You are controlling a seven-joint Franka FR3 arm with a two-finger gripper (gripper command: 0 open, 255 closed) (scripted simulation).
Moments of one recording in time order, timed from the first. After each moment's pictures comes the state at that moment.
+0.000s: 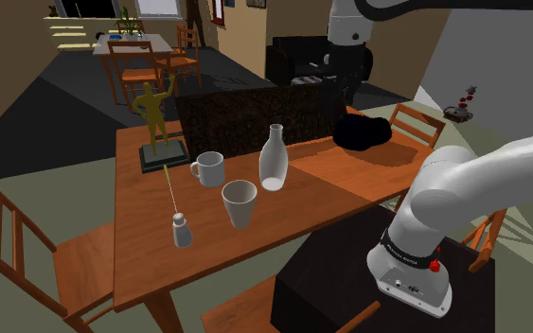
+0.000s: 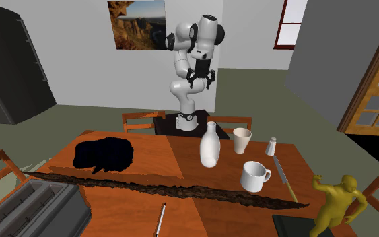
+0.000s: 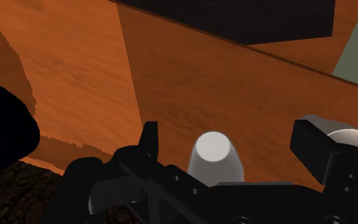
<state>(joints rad) 0.00 -0.83 0.03 -2.42 -0.08 1.53 0.11</state>
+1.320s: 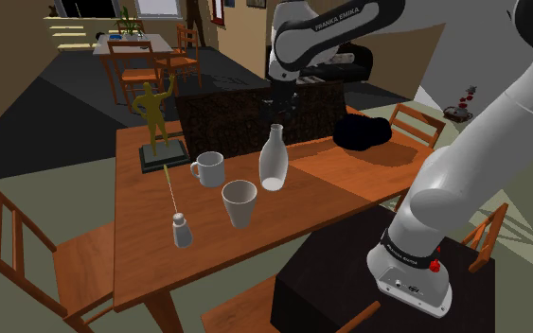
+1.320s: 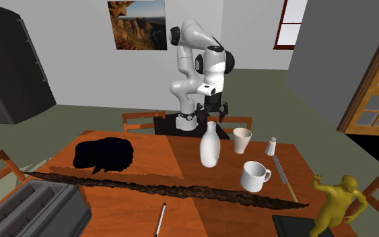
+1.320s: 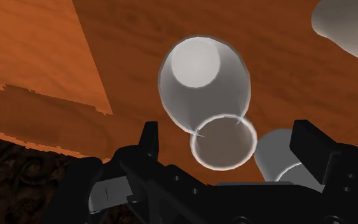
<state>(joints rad) -0.01 -0.27 -0.03 -2.31 -0.01 2.07 0.13</state>
